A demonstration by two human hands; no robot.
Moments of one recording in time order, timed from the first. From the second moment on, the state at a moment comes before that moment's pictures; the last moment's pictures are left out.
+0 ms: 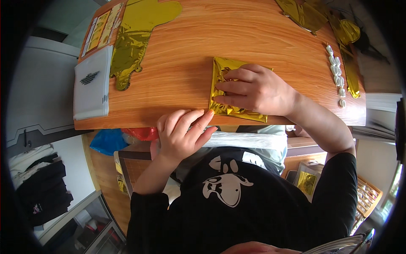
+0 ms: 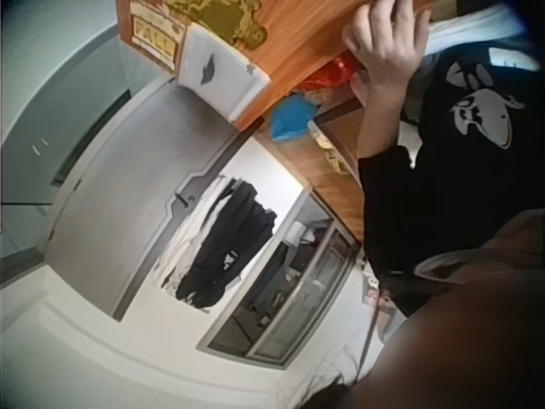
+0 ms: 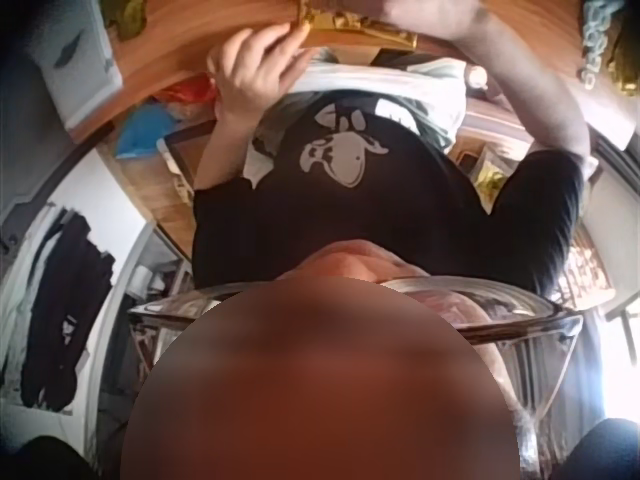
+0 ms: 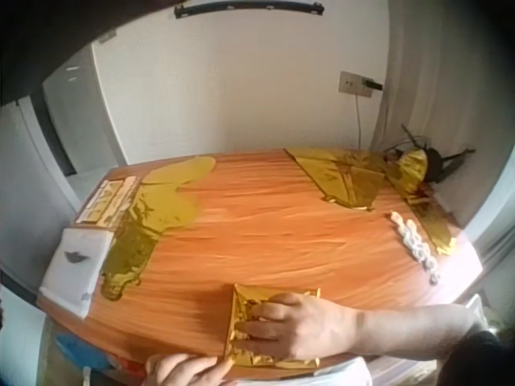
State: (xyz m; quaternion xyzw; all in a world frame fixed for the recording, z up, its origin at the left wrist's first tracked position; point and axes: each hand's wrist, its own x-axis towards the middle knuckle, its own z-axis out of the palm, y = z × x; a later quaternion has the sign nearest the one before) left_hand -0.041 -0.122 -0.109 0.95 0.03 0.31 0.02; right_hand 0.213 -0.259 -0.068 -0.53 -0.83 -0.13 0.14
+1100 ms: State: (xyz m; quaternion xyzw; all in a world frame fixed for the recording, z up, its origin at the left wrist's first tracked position) left_hand -0.013 -0.119 -0.087 0.97 -0.11 0.23 0.07; right_hand 0.128 -0.312 -0.058 -0.74 -0.66 -0.02 0.10
